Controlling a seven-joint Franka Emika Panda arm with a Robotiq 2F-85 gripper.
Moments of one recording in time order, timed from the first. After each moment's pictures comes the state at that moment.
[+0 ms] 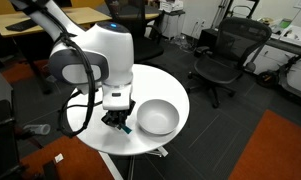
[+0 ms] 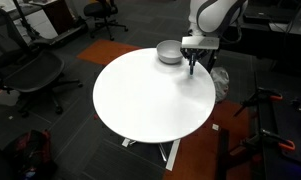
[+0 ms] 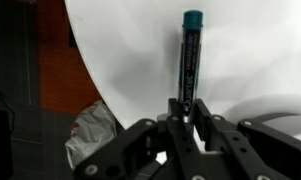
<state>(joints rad) -0.09 0.46 -0.23 -2.21 0.10 2.63 1.01</state>
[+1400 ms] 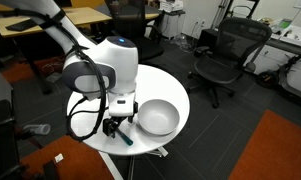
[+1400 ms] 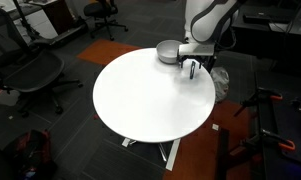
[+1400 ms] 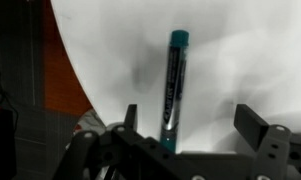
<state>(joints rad) -0.09 0.56 -0.22 -2.15 0.11 2.62 1.00</state>
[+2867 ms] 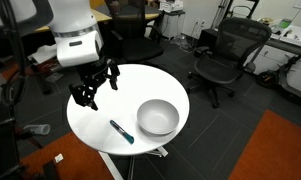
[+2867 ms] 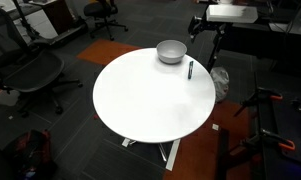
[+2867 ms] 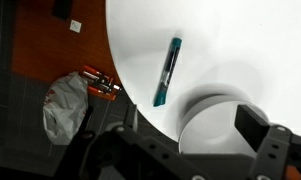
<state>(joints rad) -0.04 0.01 -0.25 -2.48 -0.12 2.62 1.00</state>
